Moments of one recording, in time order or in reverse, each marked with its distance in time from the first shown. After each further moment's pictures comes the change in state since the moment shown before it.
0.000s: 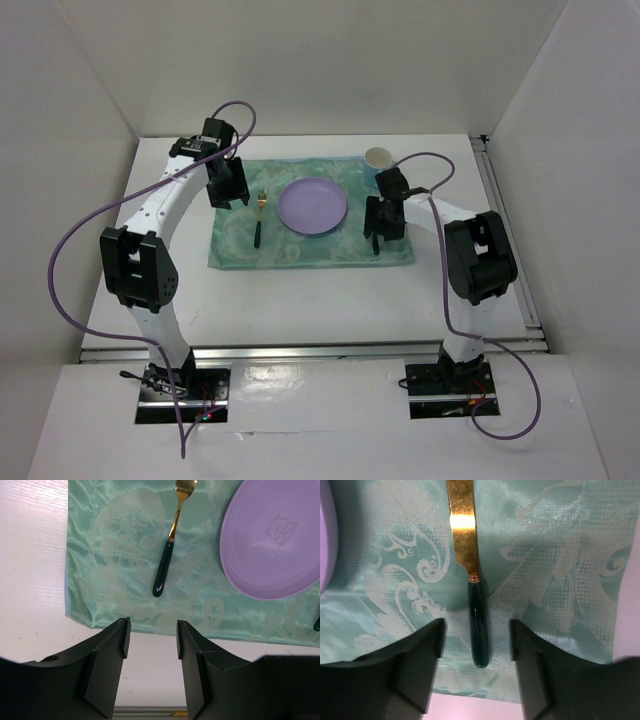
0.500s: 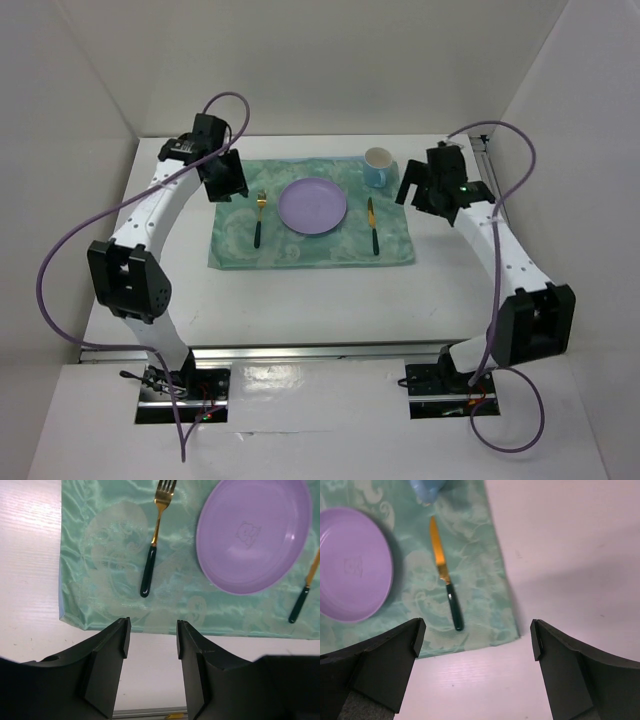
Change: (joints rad) left arm 0.000 -0.060 -0.013 0.031 0.030 0.002; right arm -0.097 -0.423 0.025 -0.161 0.141 0.012
